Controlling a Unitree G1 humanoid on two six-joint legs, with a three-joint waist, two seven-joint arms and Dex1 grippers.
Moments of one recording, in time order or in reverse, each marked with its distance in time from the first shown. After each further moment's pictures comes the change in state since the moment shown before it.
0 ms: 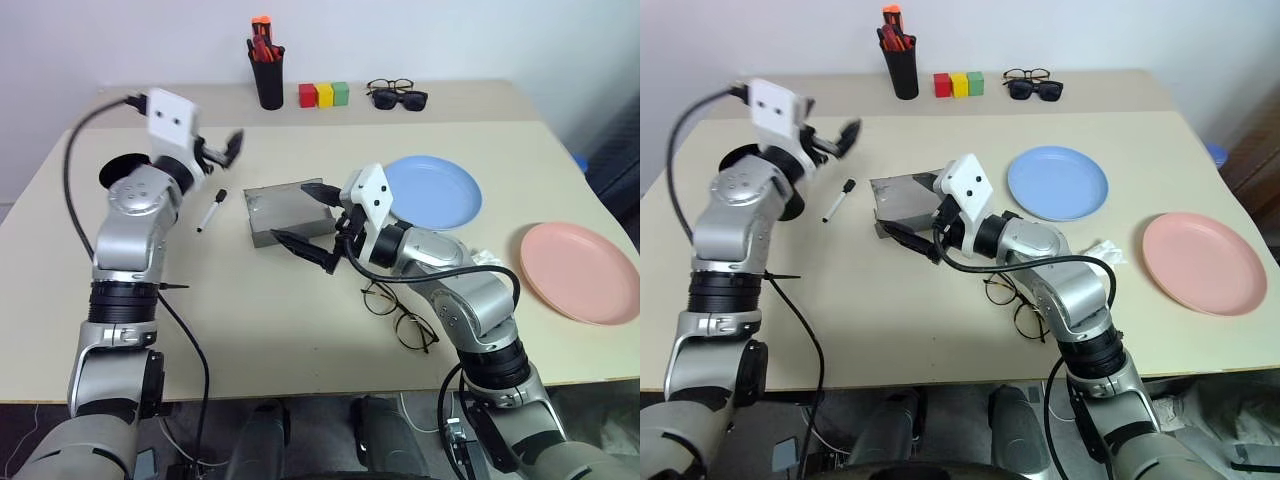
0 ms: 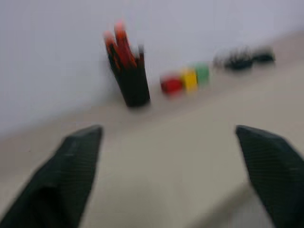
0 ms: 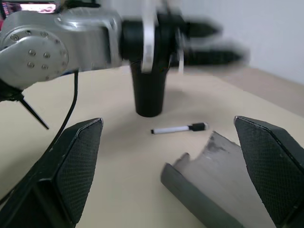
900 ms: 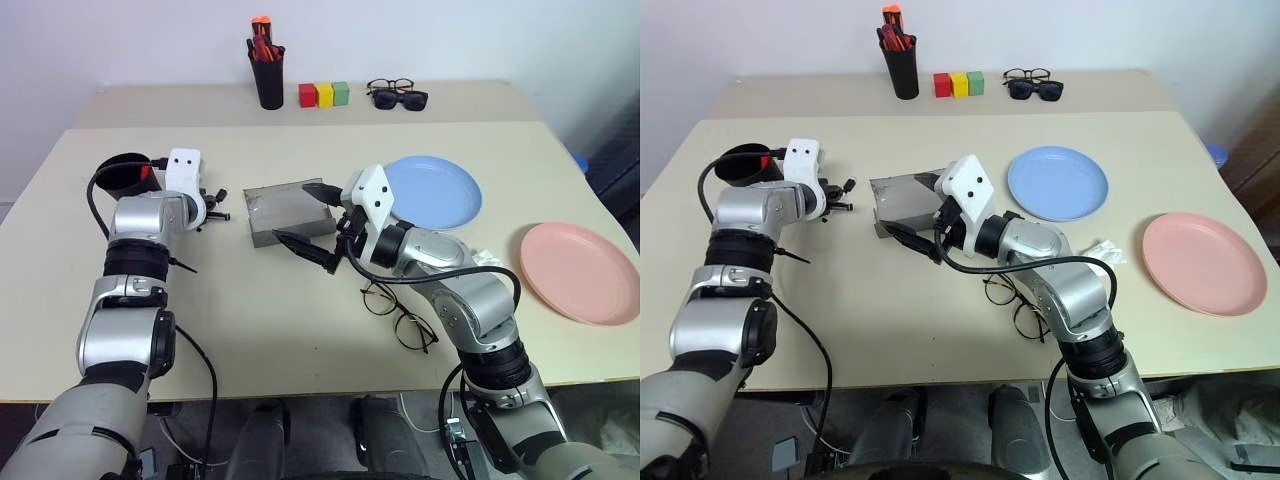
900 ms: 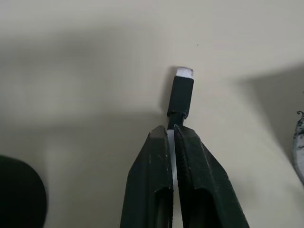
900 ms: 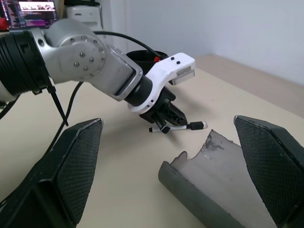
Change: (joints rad) left arm -0.187 -0.007 0.005 0.506 0.067 0.210 -0.014; right arm 0.004 0.002 0.002 0.002 -0.011 -0.013 0.016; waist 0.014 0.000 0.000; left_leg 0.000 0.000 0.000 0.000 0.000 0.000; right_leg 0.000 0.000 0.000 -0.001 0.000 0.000
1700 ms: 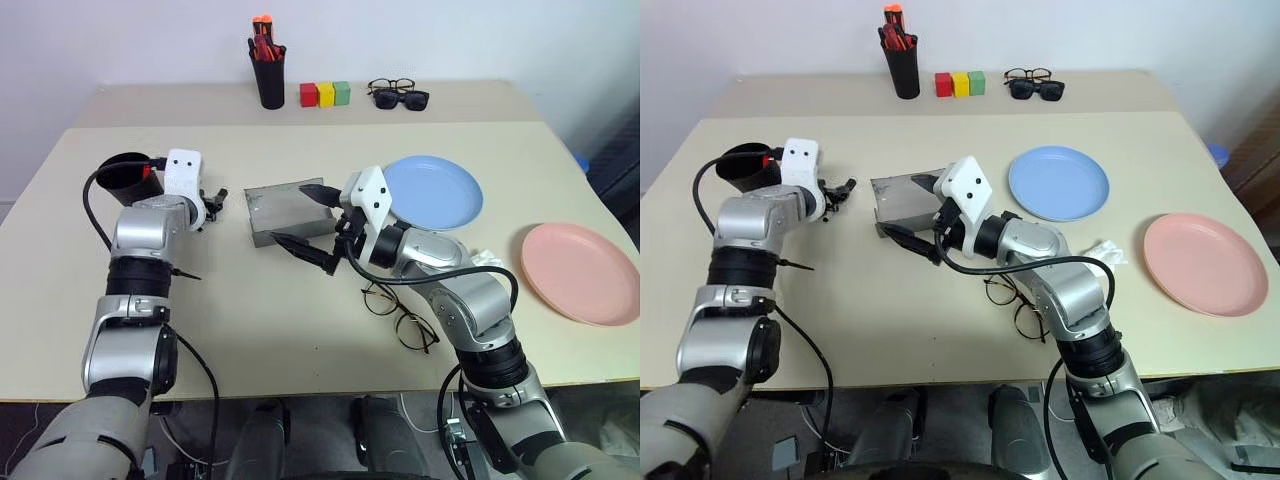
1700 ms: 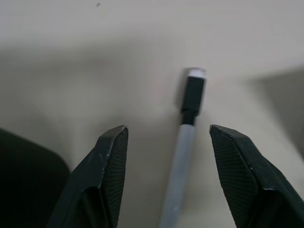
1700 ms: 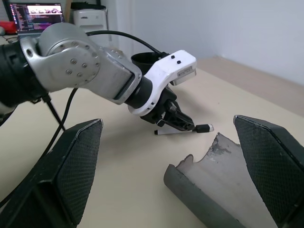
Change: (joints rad) left arm 0.019 -0.017 0.031 -0.112 0.006 0.144 0.090; right arm -0.001 0.008 0.002 0.023 -0.002 -0.027 0.029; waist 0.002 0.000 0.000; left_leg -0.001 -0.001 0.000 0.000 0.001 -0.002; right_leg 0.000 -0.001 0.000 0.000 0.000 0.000
